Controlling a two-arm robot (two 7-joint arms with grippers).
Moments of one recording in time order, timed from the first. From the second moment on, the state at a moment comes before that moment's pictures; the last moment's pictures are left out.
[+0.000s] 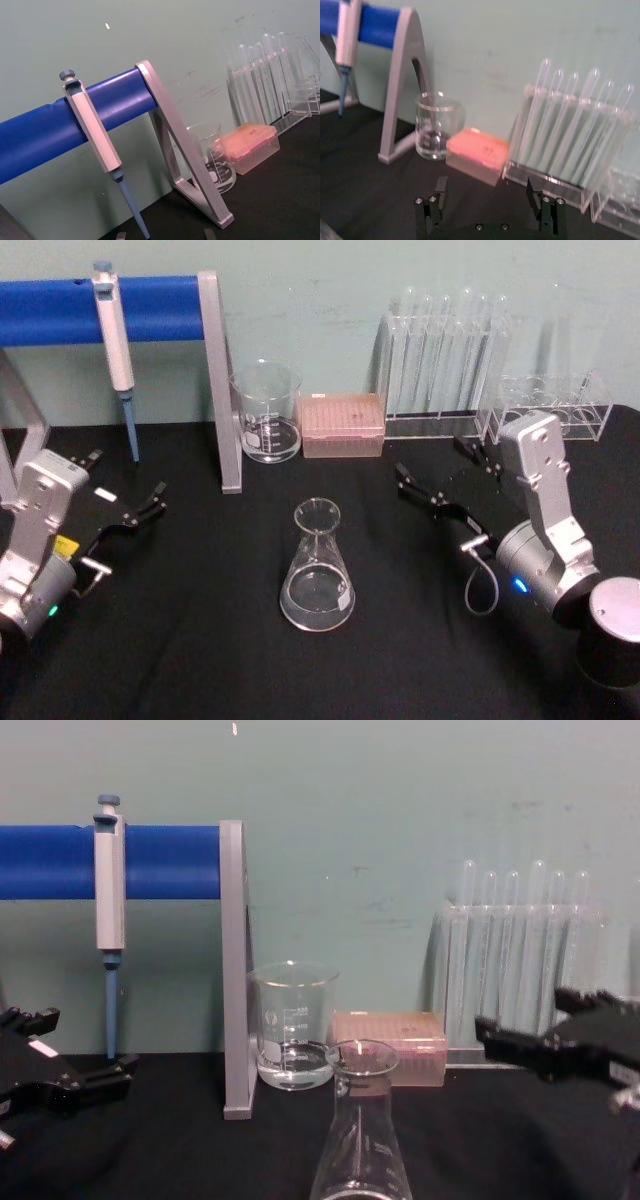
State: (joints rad) left arm -0.20 0.60 0.45 -1.41 -0.25 -0.12 0.03; right arm 0.20 0.37 -0.39 -1.48 0.24 -0.02 0.11
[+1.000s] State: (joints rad) left arm -0.20 0.60 0.45 -1.41 -0.25 -0.12 0.03; right arm 0.22 0.33 -0.38 -1.35 0.18 0.01 0.15
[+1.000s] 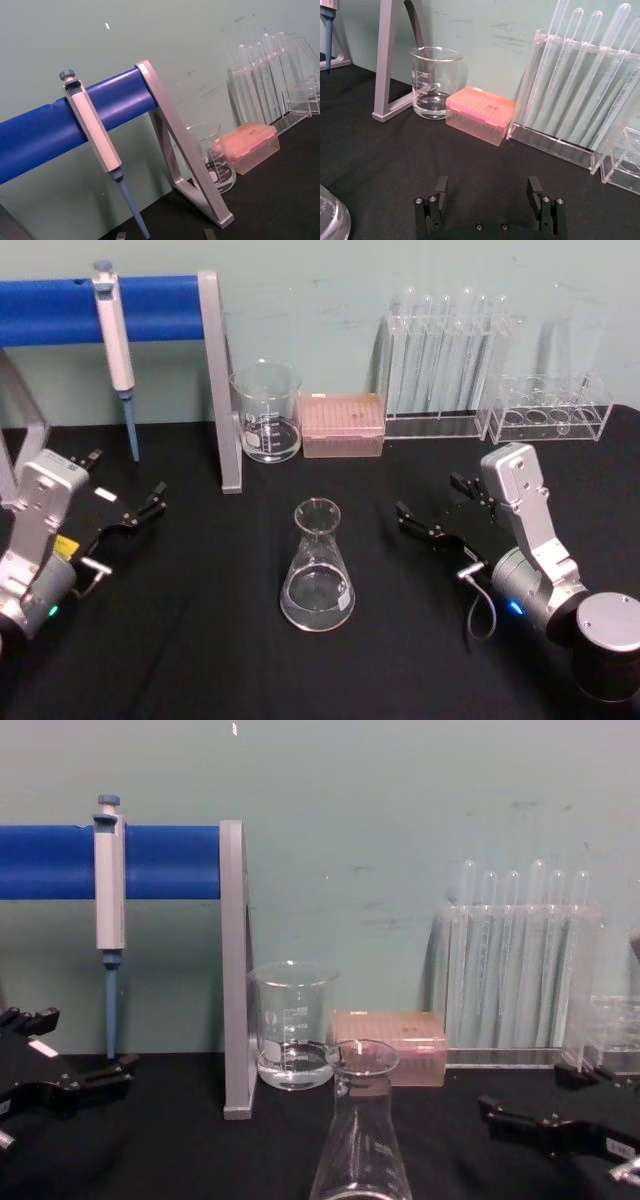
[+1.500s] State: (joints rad) left arm -0.20 0.60 0.45 -1.41 -0.25 -0.12 0.03; right arm 0.22 0.34 -0.38 -1.35 0.18 0.01 0.14
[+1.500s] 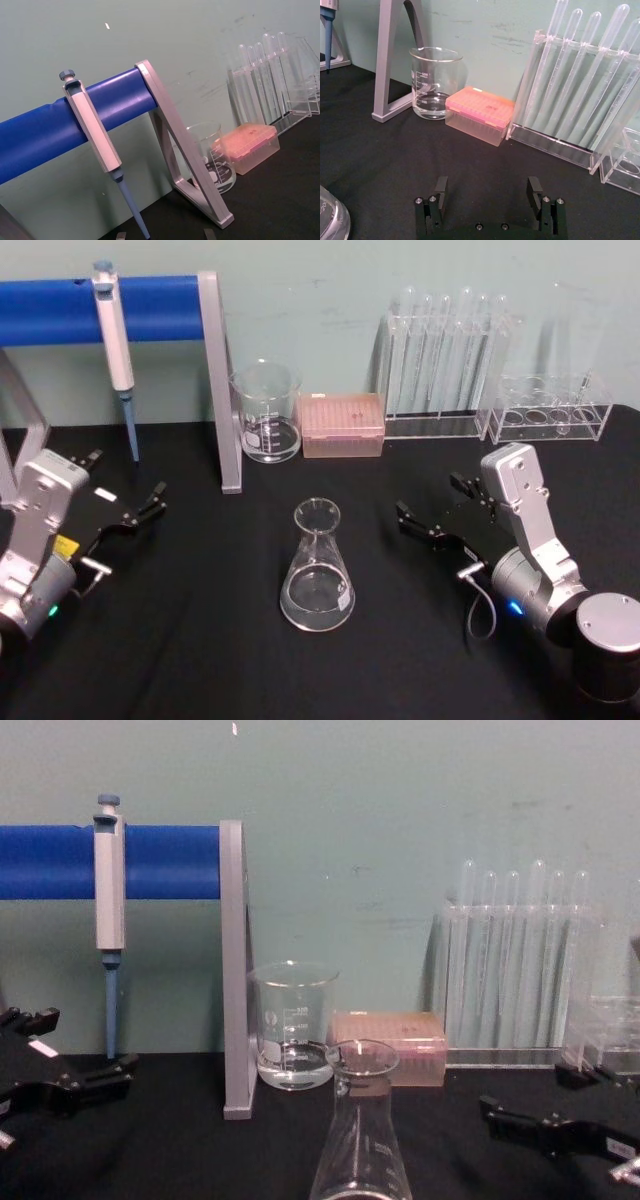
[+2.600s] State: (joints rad) left arm -0.20 0.60 0.45 -1.41 -0.25 -0.12 0.03; right arm 0.22 0.34 -0.38 -1.35 0.18 0.01 0.14
